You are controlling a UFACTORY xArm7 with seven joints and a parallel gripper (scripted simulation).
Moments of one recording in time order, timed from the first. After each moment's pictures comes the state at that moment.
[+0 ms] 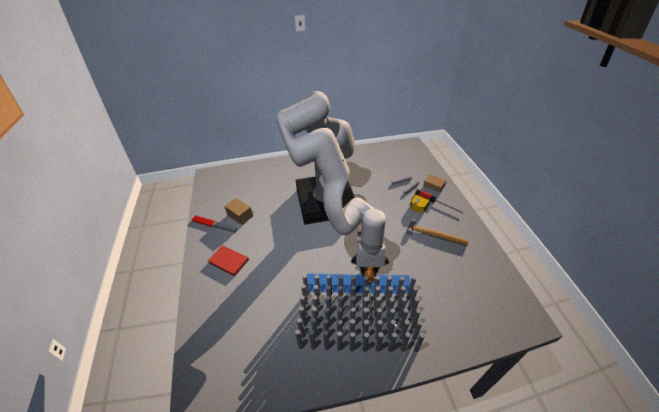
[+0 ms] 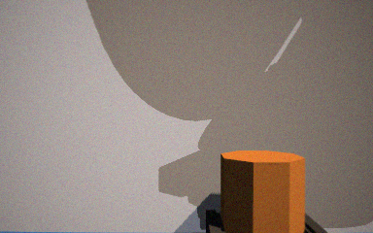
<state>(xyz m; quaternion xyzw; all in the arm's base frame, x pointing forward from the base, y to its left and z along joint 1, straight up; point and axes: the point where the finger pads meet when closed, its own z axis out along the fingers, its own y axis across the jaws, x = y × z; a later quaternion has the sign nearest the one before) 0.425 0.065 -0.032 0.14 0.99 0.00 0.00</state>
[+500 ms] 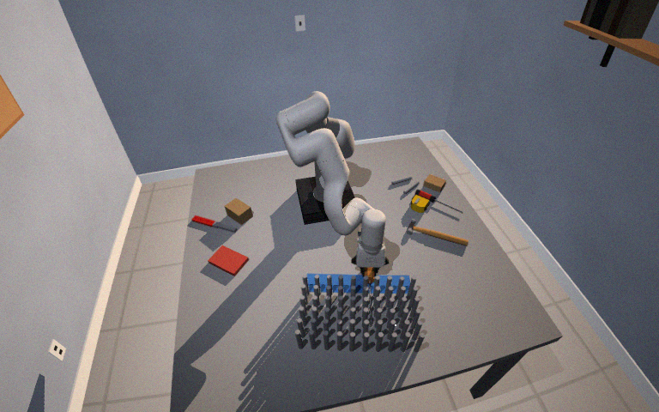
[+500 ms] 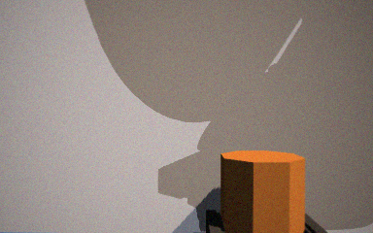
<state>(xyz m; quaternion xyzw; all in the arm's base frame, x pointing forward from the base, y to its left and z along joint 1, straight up) 0.425 0.065 -0.033 0.14 0.99 0.00 0.00</state>
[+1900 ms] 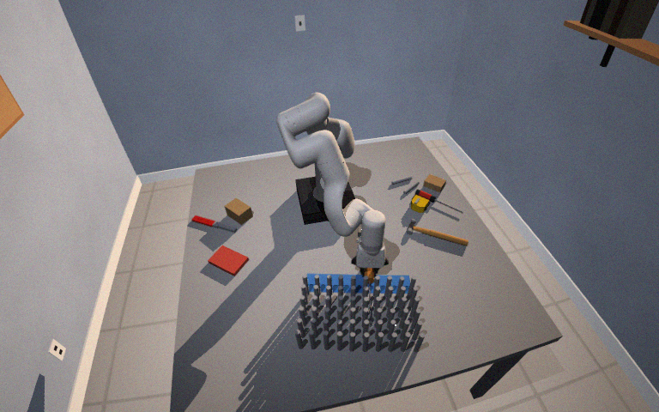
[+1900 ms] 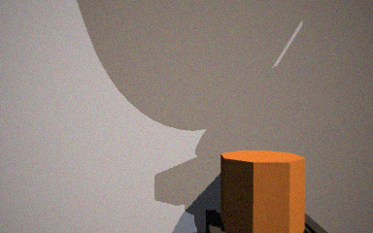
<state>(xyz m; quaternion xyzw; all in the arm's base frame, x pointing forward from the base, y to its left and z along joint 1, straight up) 0.423 0.065 -0.039 0.14 0.99 0.00 0.00</state>
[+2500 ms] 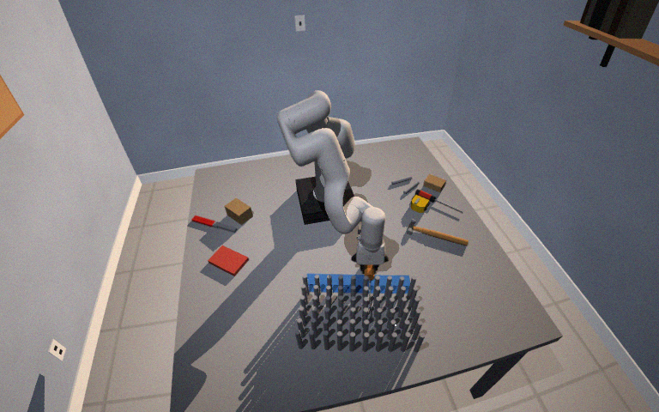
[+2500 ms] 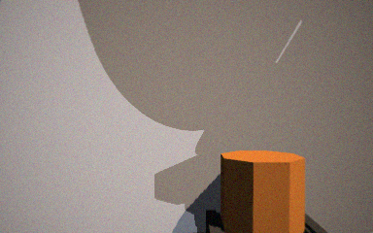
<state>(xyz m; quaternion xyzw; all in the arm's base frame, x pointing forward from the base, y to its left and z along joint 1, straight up) 0.410 0.069 -0.039 0.14 0.99 0.00 0.00</state>
